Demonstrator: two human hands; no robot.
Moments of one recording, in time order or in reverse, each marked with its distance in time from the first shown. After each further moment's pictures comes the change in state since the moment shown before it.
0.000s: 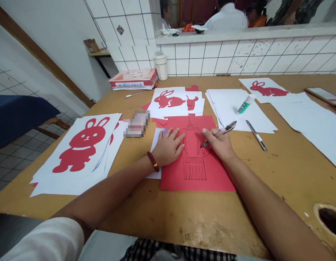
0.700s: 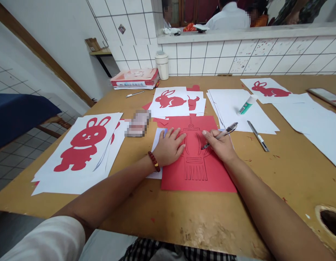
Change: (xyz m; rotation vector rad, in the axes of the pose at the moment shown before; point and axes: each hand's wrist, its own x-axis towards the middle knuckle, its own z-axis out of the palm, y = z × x) left_hand 0.000 0.000 0.002 -0.004 0.010 0.000; right_hand -0.002 0.000 0.000 0.041 -0.042 -0.017
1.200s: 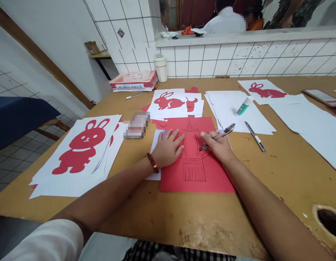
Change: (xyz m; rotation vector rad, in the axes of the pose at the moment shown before) left_hand 0.000 0.000 -0.003 -0.008 -0.029 -0.007; right_hand 0.001 0.002 -0.001 0.025 -0.026 -0.012
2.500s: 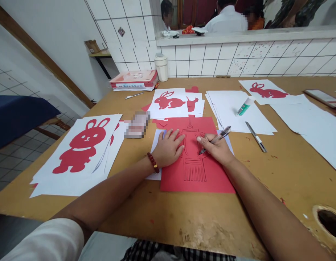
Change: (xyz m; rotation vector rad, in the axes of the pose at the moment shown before) left_hand 0.001 0.000 0.001 0.012 0.024 0.002; right_hand -0.006 -0.010 0.001 -0.020 -0.137 -0.017
